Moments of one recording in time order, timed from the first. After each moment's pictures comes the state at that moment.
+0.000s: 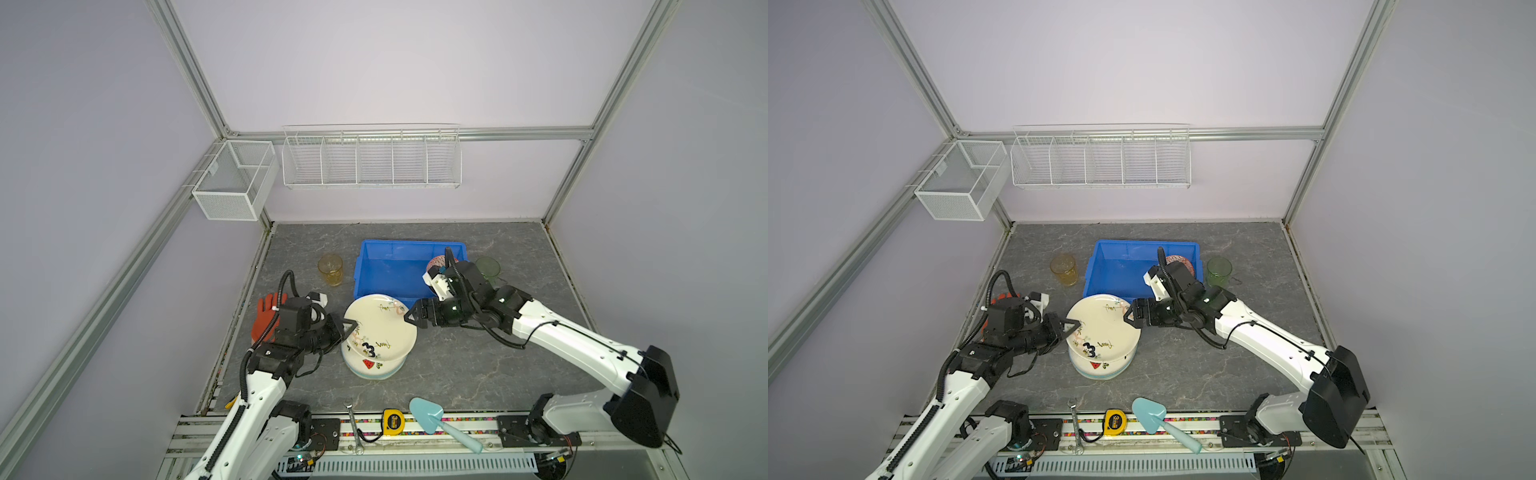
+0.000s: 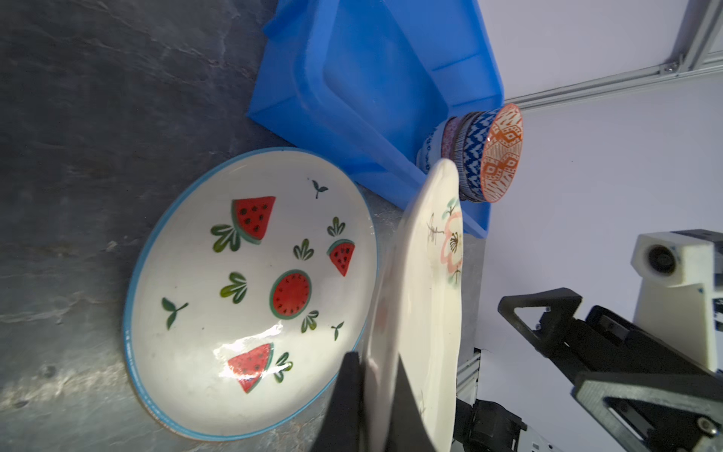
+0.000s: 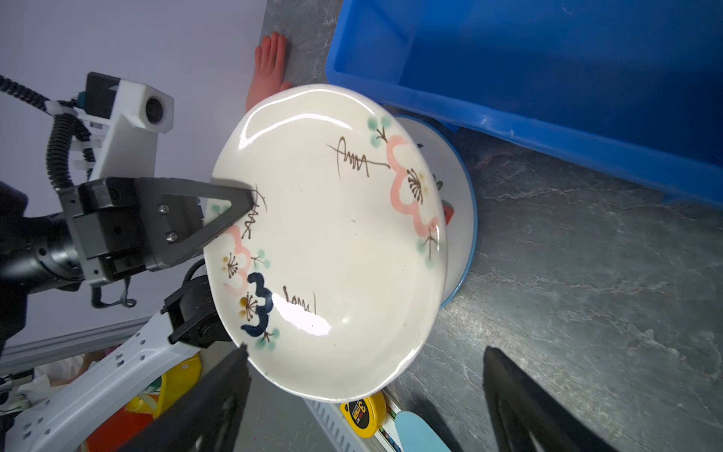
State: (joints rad) left arm -0.26 0.76 0.58 -0.50 0.55 -0.87; right arm 0.77 1.33 1.09 -0.57 -0.40 0.67
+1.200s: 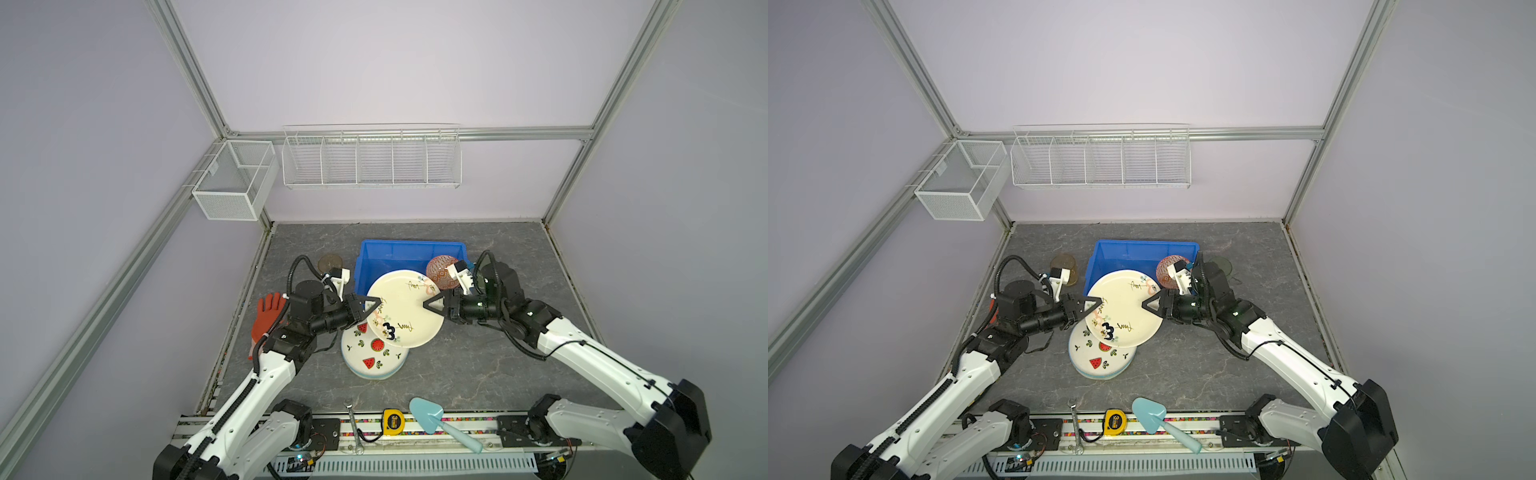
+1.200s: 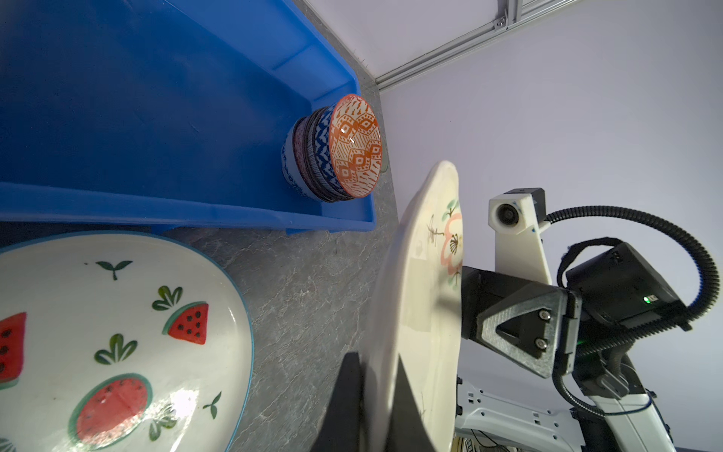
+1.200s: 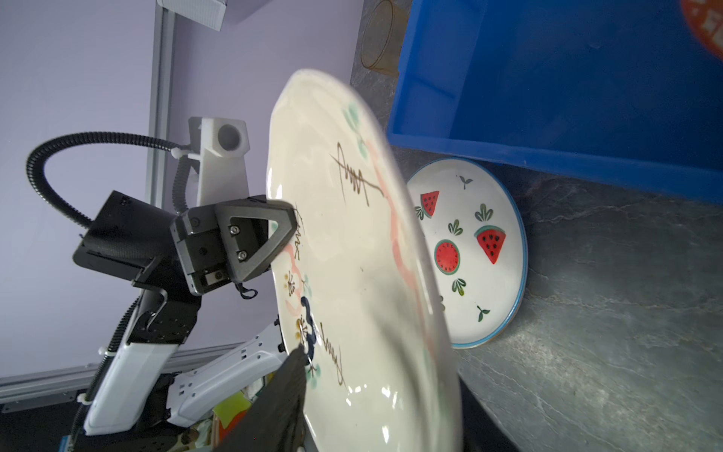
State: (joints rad) left arm -0.39 0.92 0.63 -0.09 0.67 -0.93; right arm 0.62 1.17 0.89 -0.26 -0.60 0.89
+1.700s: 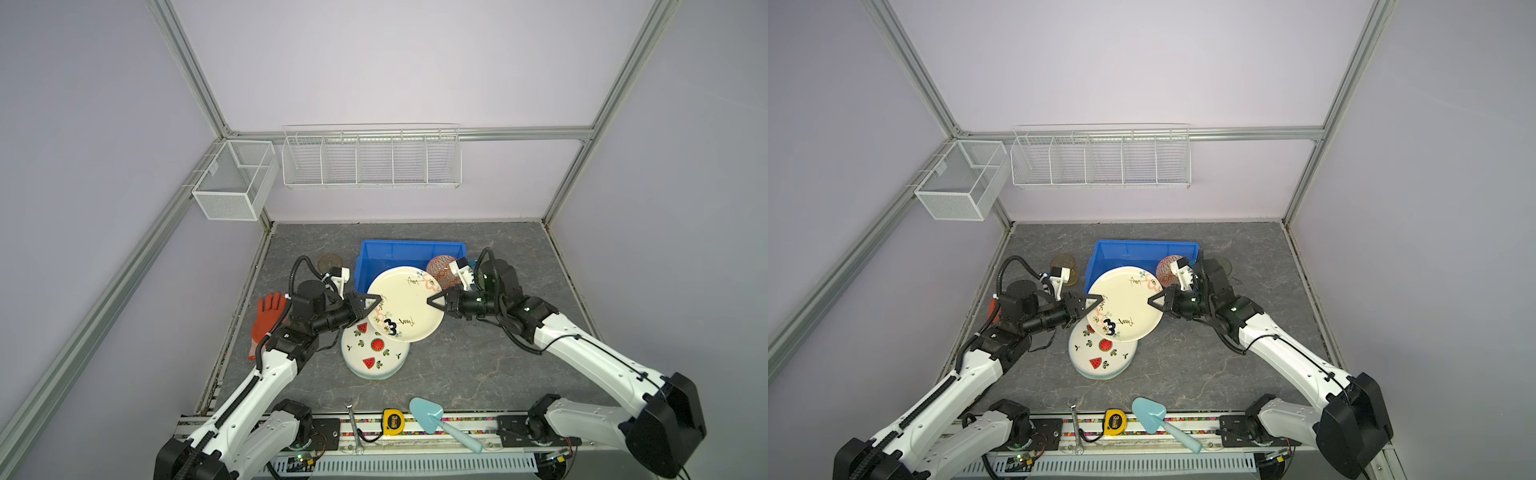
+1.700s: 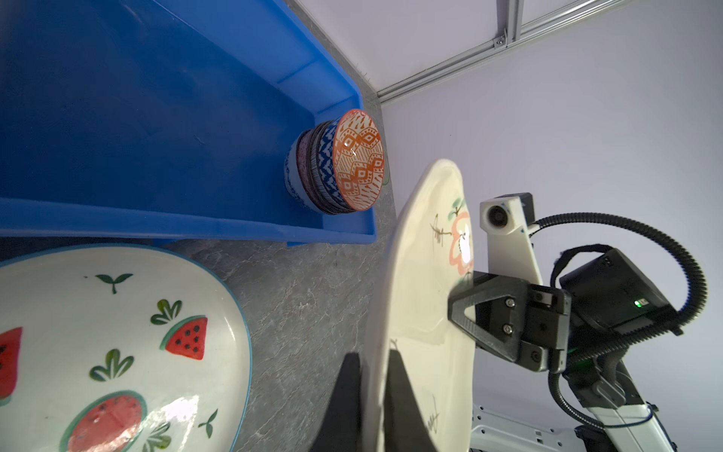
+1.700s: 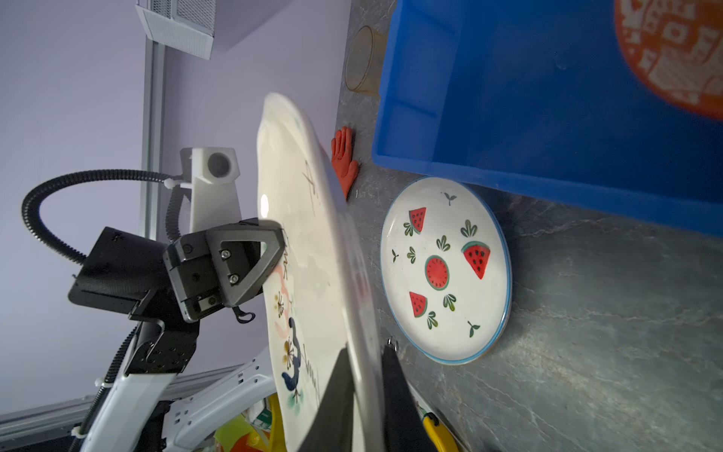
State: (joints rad) left arm -0.40 0.94 0.60 -0.03 0.63 -0.96; right arm 0.59 1.20 0.90 -0.24 -0.59 0.92
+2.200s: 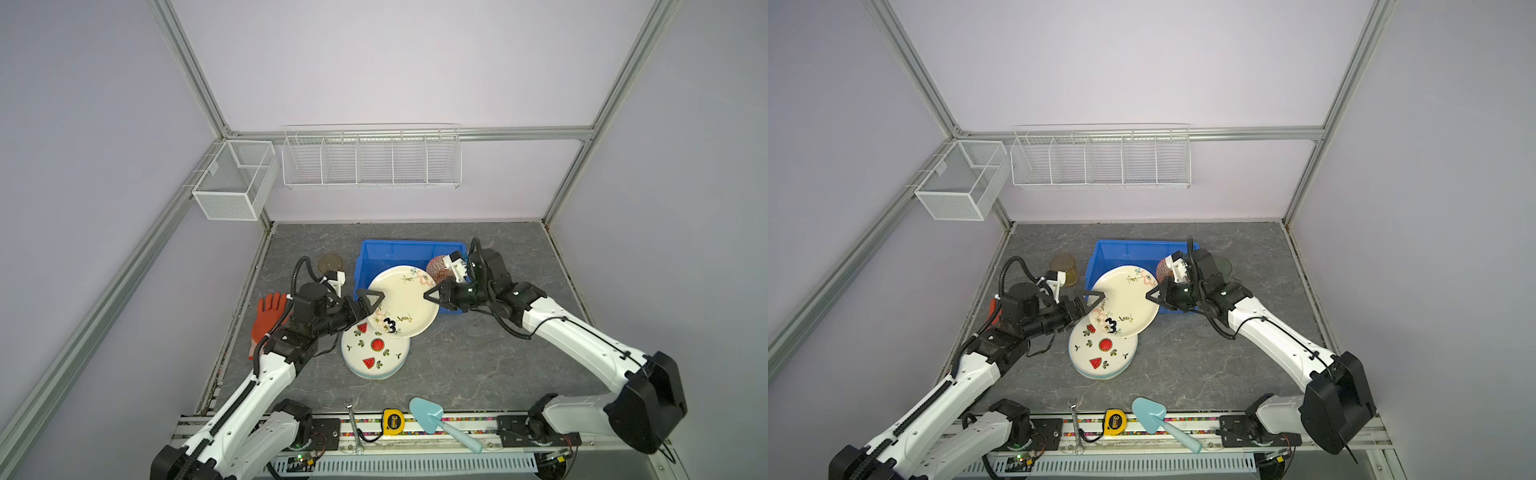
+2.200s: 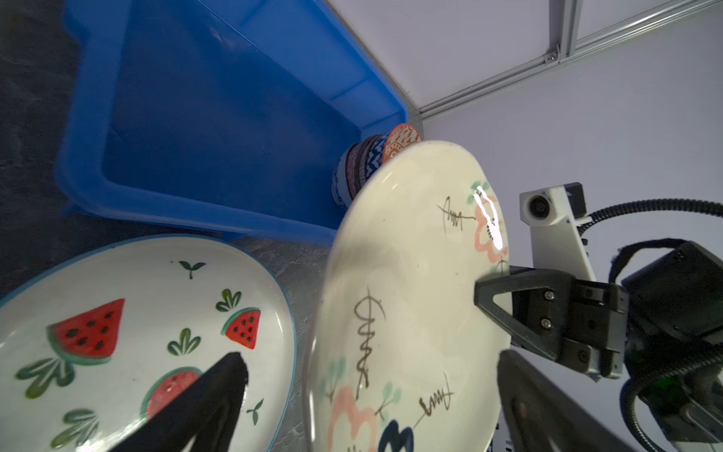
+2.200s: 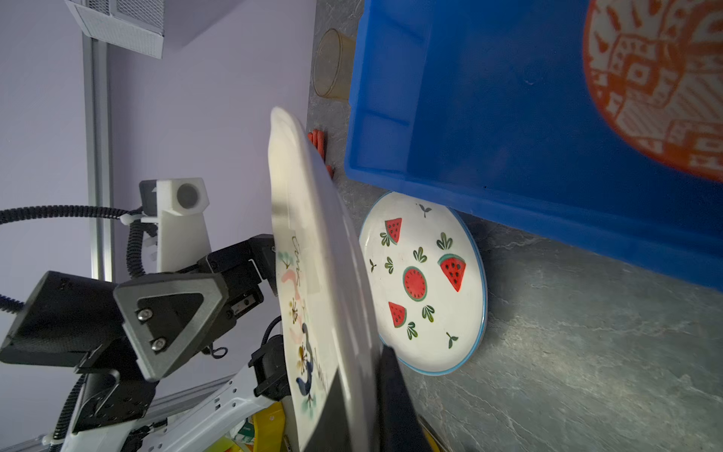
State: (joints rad) left arm -0.41 0.89 0.65 -0.22 0.45 -0.90; right arm 0.59 1.35 1.06 -0.39 -0.54 0.84
